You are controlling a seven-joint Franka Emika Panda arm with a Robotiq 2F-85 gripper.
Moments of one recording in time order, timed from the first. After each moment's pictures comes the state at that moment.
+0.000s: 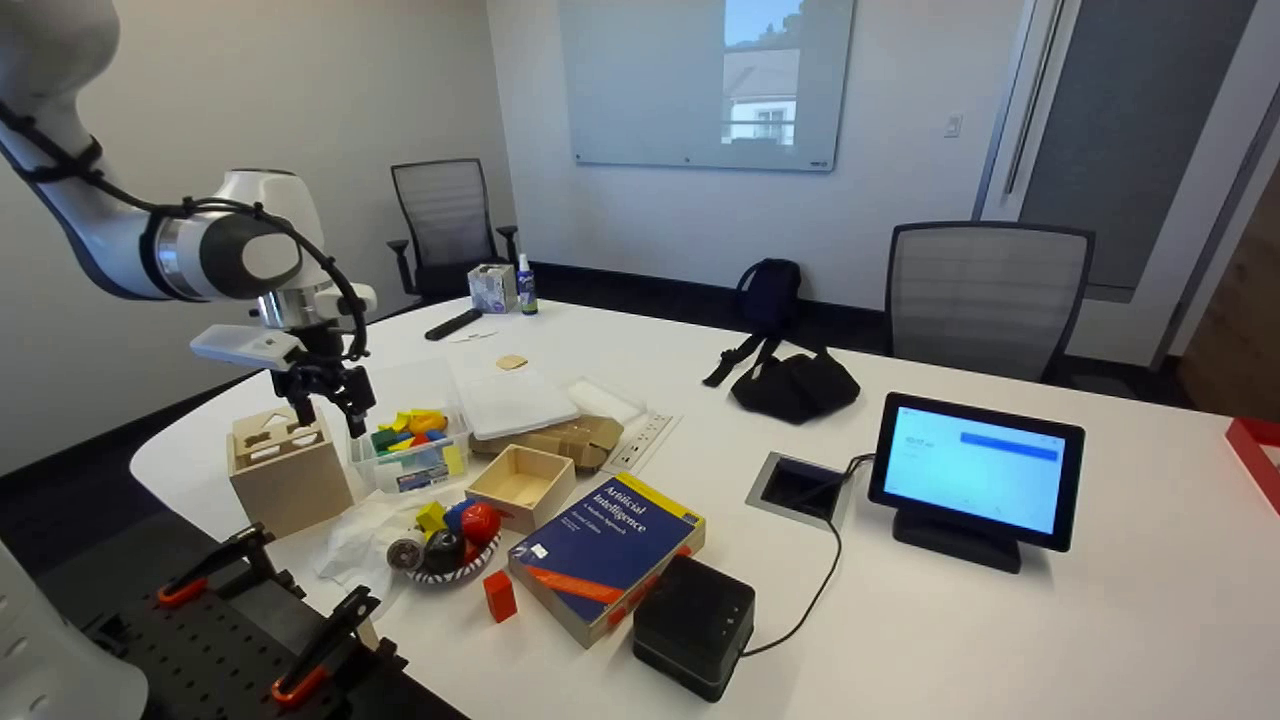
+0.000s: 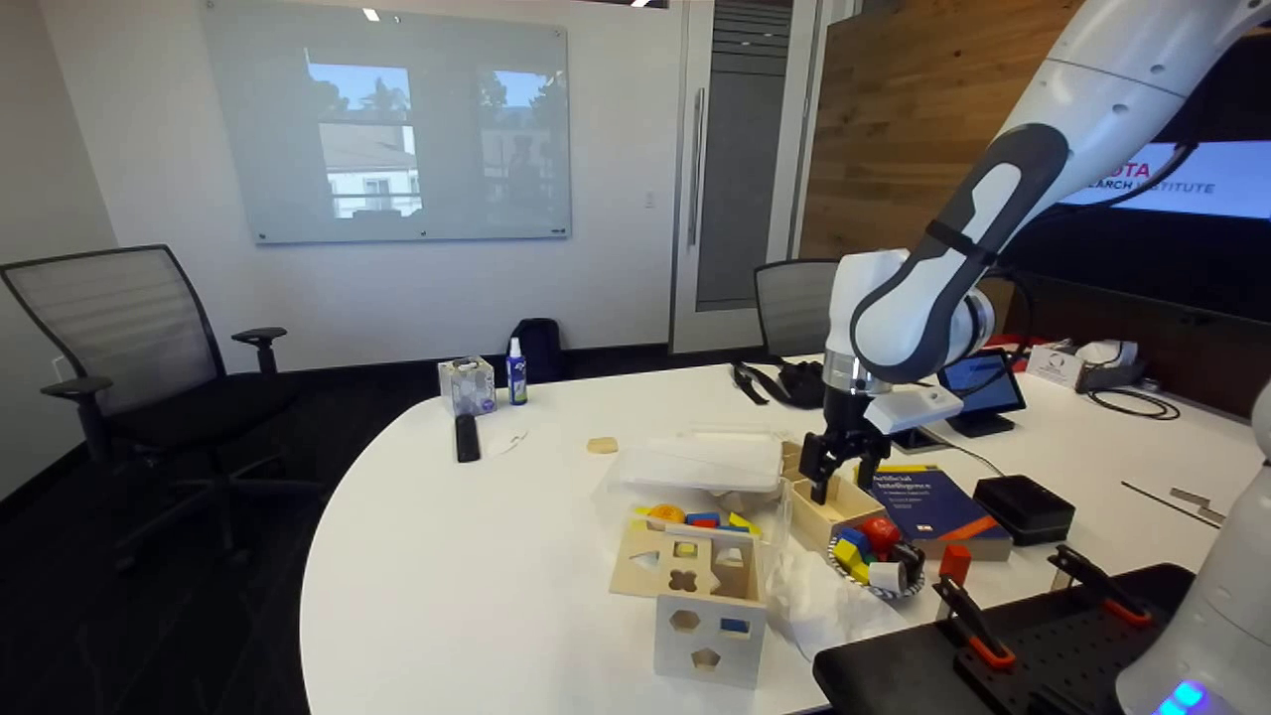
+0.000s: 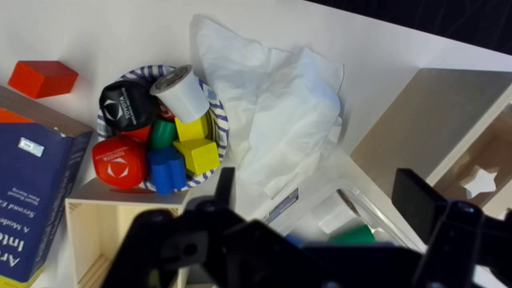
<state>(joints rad) 0.13 0.08 0.21 -2.72 -0.01 2.75 0.16</state>
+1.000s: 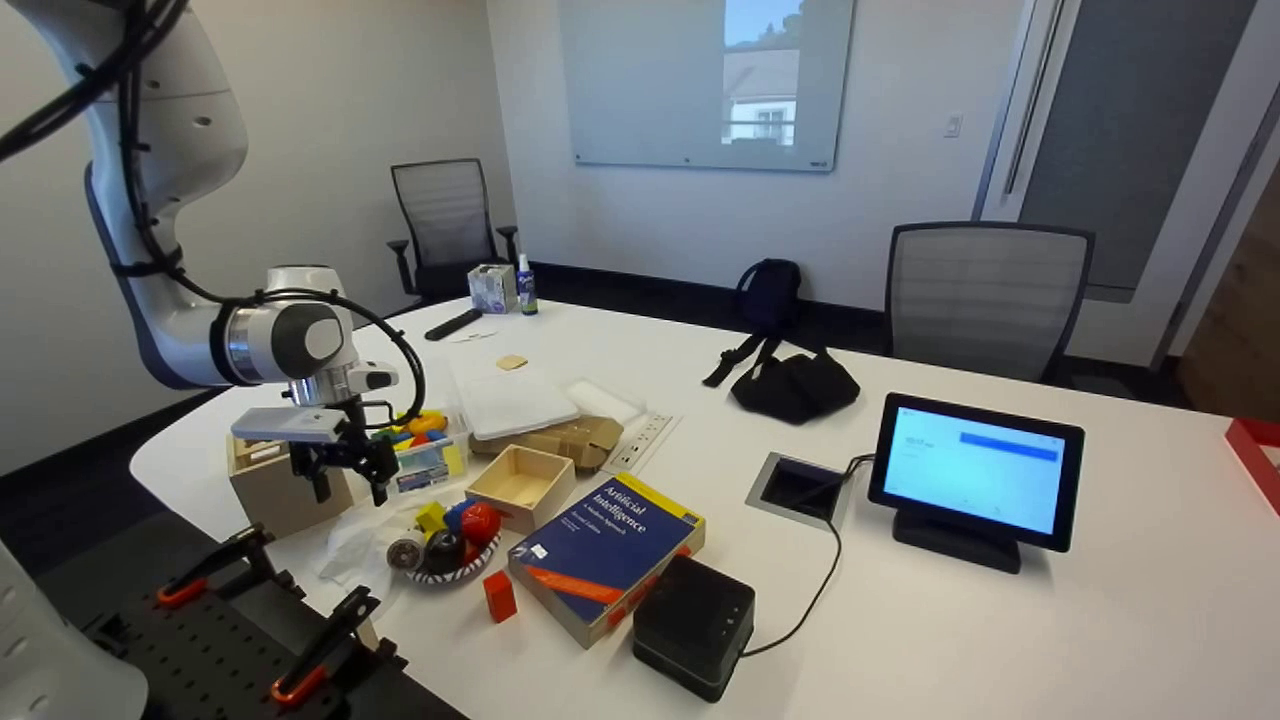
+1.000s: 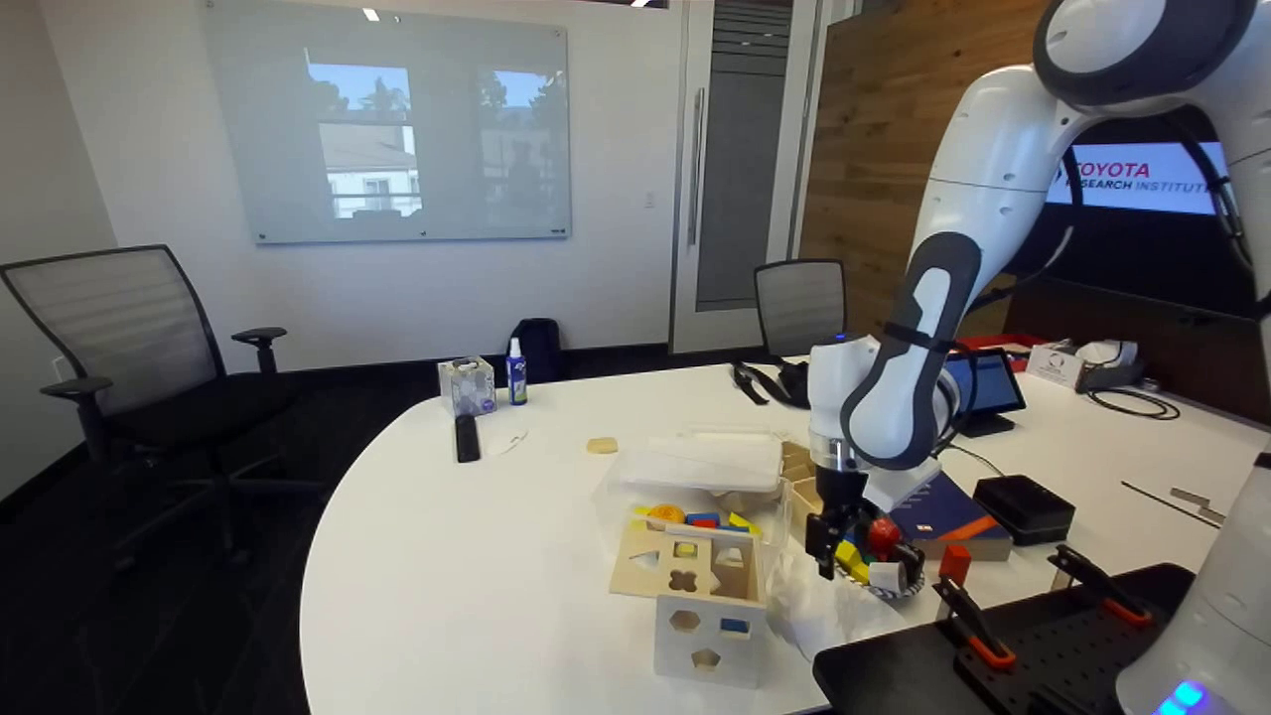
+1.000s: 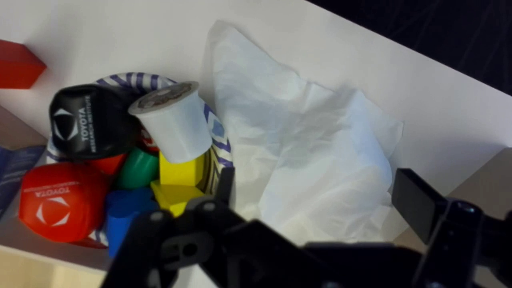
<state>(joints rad) 0.28 0.46 0.02 -2.59 -0.24 2.89 0.16</state>
